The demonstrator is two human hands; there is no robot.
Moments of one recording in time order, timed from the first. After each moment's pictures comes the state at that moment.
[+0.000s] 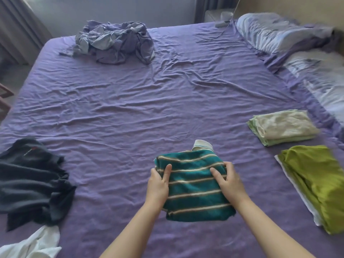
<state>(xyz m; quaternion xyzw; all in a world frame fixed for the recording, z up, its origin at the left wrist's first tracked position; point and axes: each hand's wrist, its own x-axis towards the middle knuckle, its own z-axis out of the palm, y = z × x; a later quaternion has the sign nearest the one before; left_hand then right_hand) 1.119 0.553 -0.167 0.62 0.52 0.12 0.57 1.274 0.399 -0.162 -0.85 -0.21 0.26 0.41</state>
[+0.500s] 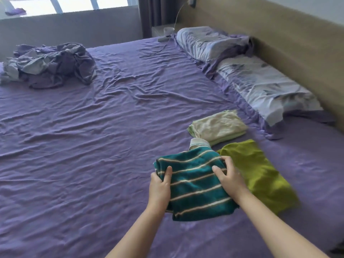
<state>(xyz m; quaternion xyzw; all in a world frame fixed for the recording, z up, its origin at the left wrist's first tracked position) 1.291 0.415 -0.148 0.59 0.45 0.11 0.66 1.427 0.247 -0.143 -0.87 -0.17 0.16 0.43</state>
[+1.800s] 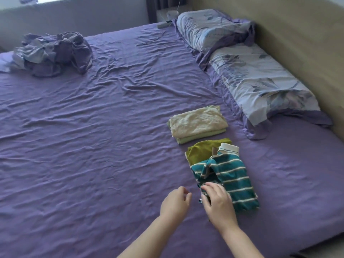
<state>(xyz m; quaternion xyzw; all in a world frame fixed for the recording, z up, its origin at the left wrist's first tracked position) 1.376 0.232 -0.160 0.83 0.38 -0.16 0.36 1.453 0.106 -0.161 -0.91 -0.34 0.06 0.24</state>
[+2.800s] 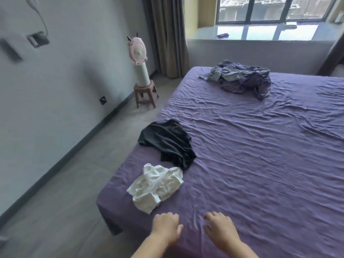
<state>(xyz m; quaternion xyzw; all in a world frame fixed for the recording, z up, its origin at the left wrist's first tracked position) 0.716 0.425 -0.038 0.80 0.54 -0.21 0.15 0.910 0.383 -0.065 -0.70 -0.68 0.23 -0.04</state>
